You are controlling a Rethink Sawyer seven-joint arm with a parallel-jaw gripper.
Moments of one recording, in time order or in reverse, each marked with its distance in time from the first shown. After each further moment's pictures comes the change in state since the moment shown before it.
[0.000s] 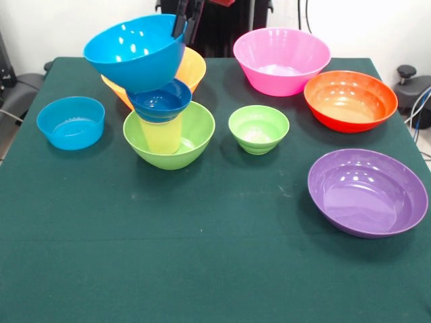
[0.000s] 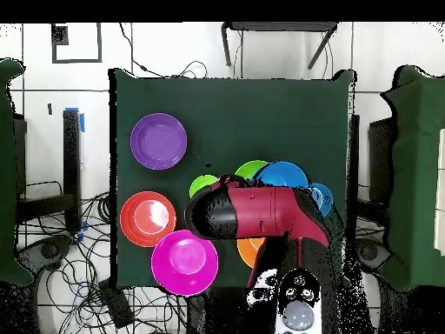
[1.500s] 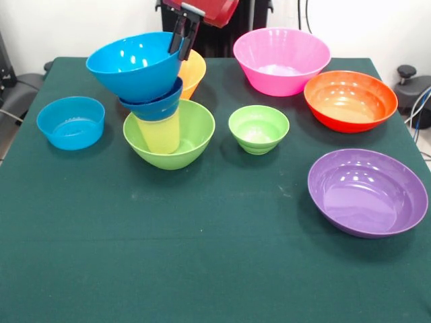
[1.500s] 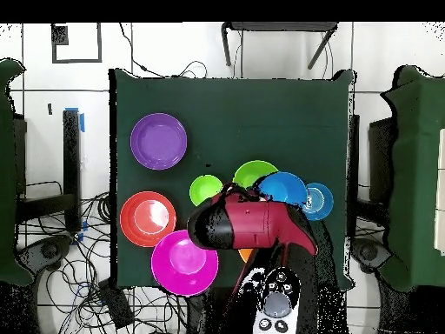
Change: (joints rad) arm 0.096 0.112 -0.153 0.025 0.045 -0.170 0.050
